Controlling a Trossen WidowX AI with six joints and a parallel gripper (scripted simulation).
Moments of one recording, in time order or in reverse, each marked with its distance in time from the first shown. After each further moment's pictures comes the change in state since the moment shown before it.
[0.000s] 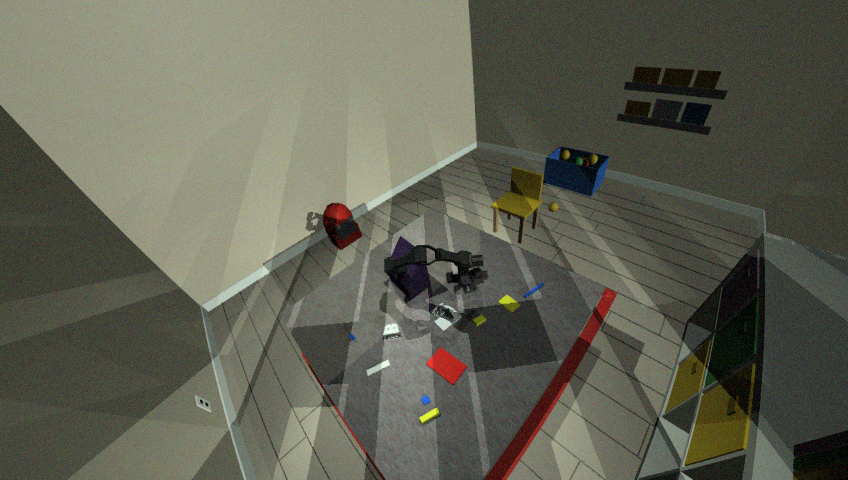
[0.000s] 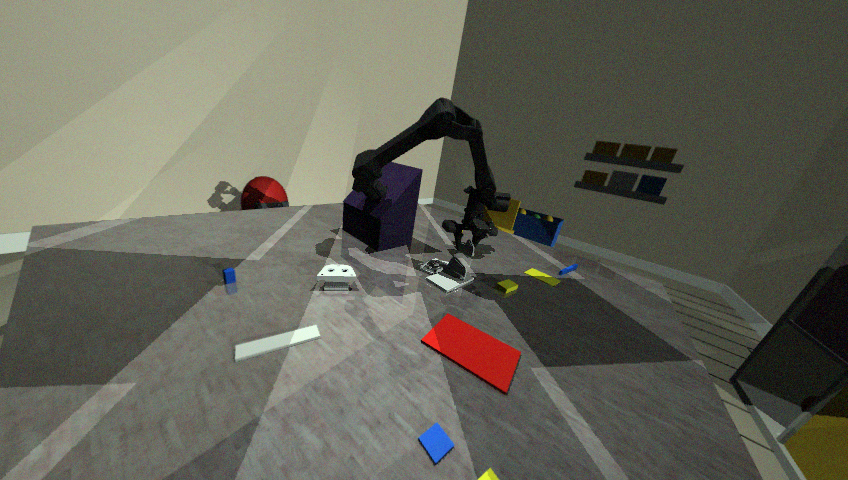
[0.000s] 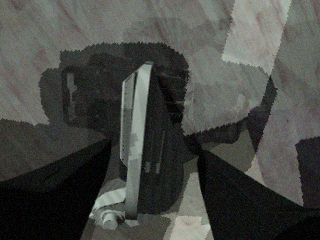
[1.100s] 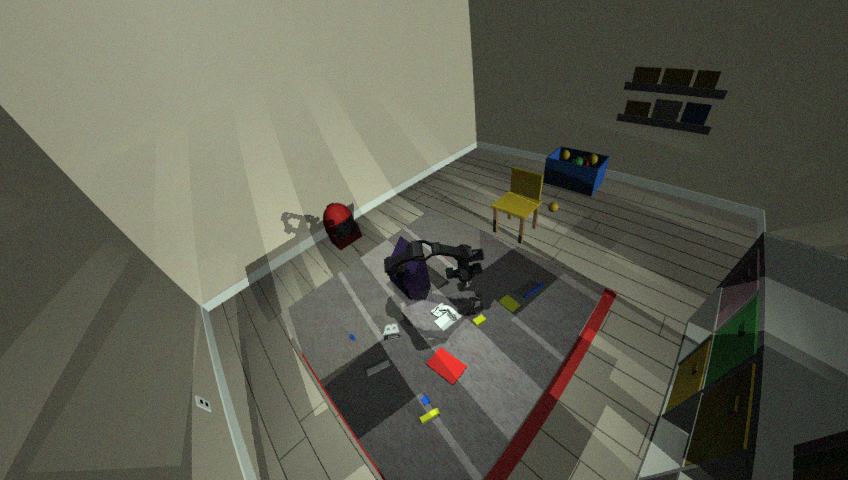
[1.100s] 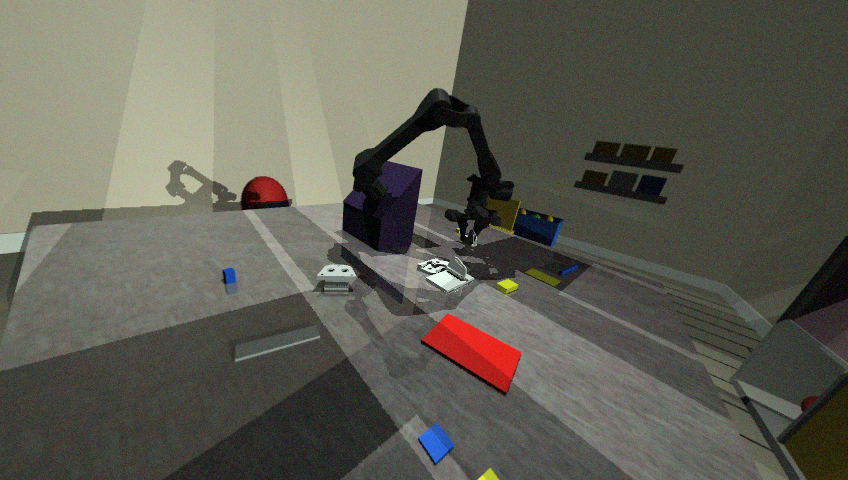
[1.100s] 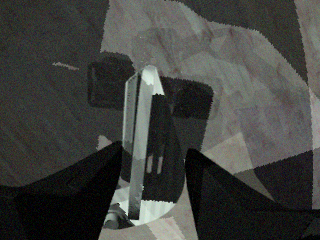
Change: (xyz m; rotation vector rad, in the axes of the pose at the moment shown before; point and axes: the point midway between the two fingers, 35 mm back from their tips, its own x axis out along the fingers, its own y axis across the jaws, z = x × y) arm -0.038 0.001 0.001 -0.010 -0.004 -0.003
